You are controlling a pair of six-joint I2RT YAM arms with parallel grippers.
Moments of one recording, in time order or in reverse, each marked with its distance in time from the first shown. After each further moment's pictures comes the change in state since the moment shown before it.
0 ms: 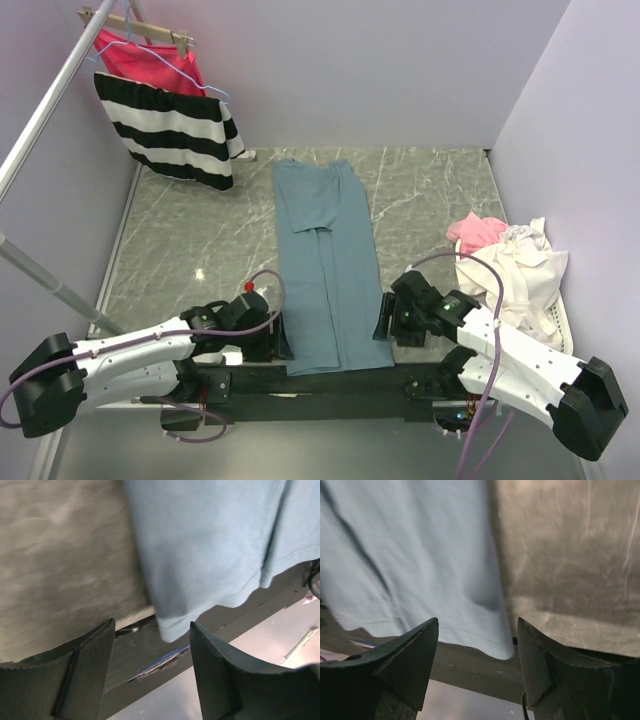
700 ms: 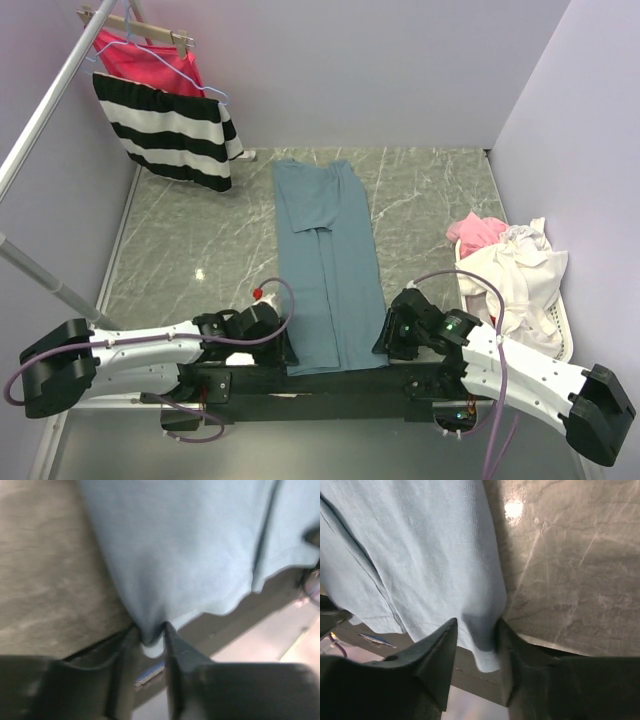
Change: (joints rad) left arm -0.138 0.089 -0.034 0.204 -0.070 -0.143; right arm 0.109 -0.098 -0.179 0.124 -0.030 0.200
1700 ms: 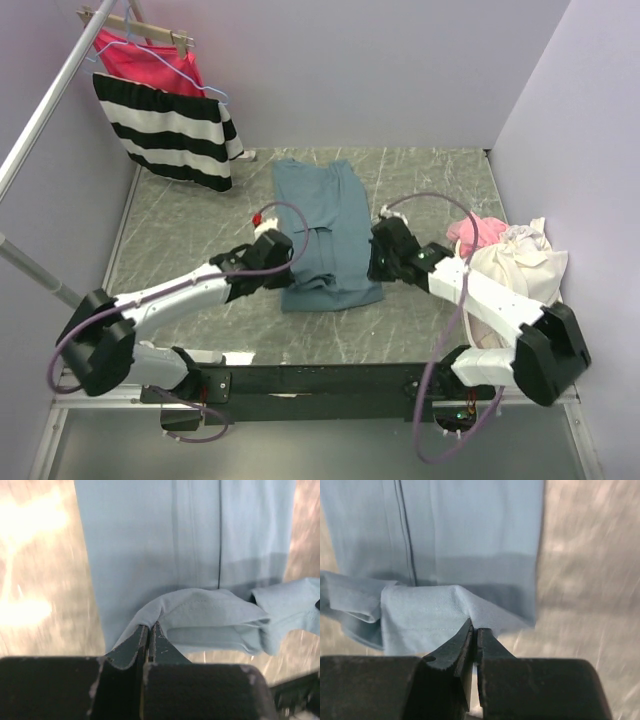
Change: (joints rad) left arm 0.277 0.262 0.466 -0.164 -0.311 0.308; right arm -0.161 0.426 0.492 0.092 0.228 -0.475
